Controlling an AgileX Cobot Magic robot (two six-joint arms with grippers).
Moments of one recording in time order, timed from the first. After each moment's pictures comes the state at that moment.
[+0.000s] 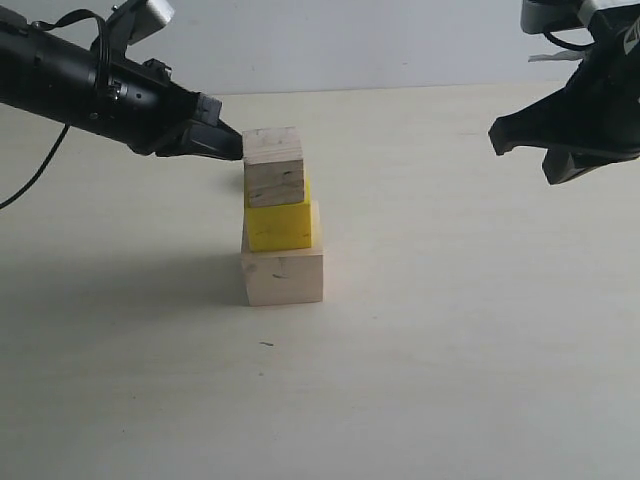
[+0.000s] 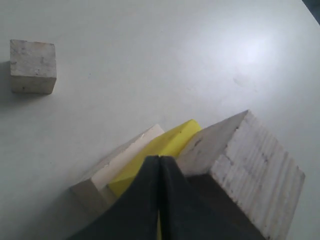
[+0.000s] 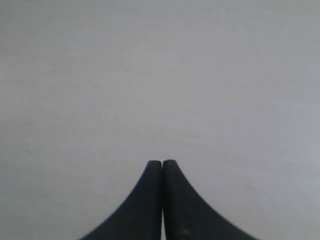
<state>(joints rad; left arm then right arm) -0.28 1.77 -1.14 -1.13 0.78 1.04 0.31 1.46 -1.07 -0.08 0.90 0.17</state>
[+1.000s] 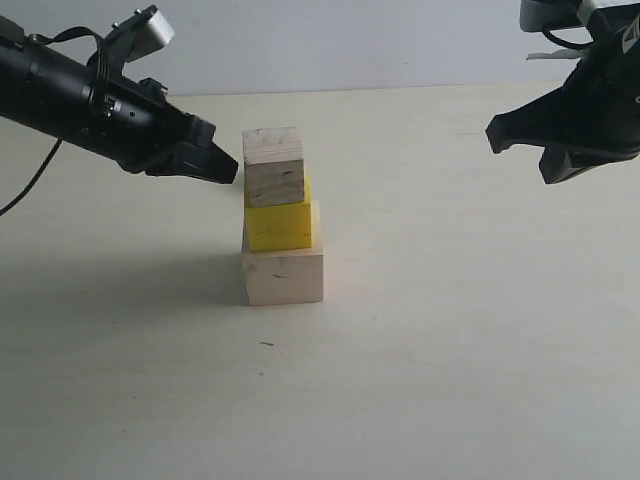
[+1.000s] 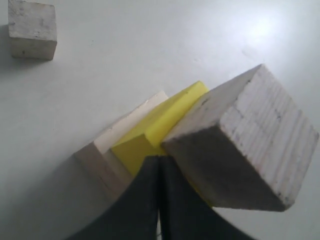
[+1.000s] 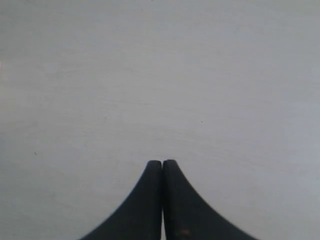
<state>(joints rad) -0.29 1.75 -1.11 -1.03 0.80 0.97 0.31 1.46 -1.07 -0.06 0.90 0.17</state>
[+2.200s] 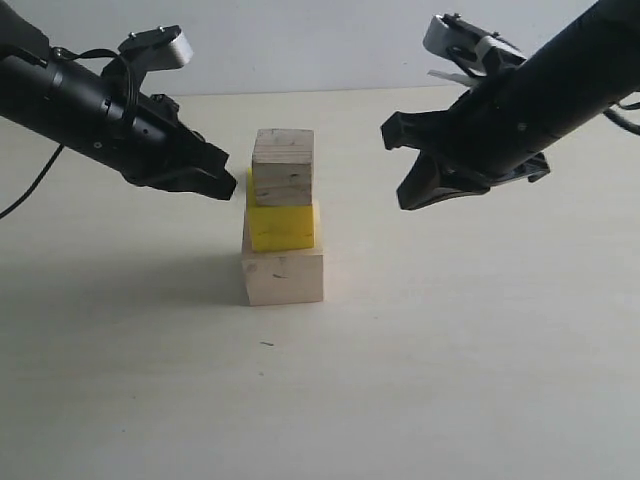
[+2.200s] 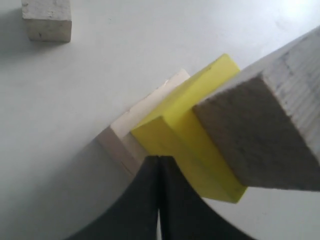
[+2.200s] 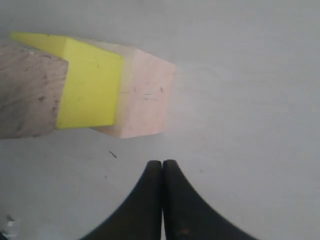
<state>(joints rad) -0.34 1.75 -1.11 -0.86 0.72 0.86 0.31 1.66 -1.07 0.69 0.80 -0.34</state>
